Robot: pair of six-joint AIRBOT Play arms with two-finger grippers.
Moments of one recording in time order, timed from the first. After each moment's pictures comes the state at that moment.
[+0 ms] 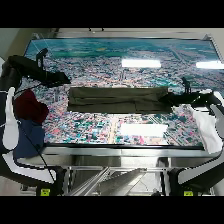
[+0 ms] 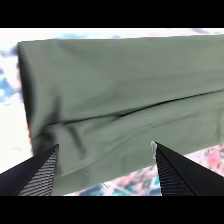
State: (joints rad) left arm 0.12 -1.64 1.62 -2.07 1.33 1.83; right arm -0.33 -1.84 1.24 -0.61 1.17 0.86
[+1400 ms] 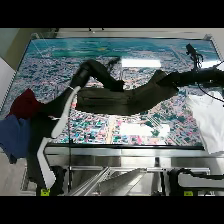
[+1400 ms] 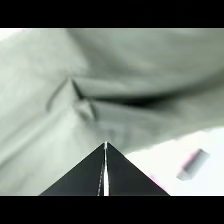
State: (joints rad) left arm -0.40 -2.00 2.03 -2.27 1.35 1.74; right arm -0.18 -1.49 1.45 -0.58 1.44 1.05
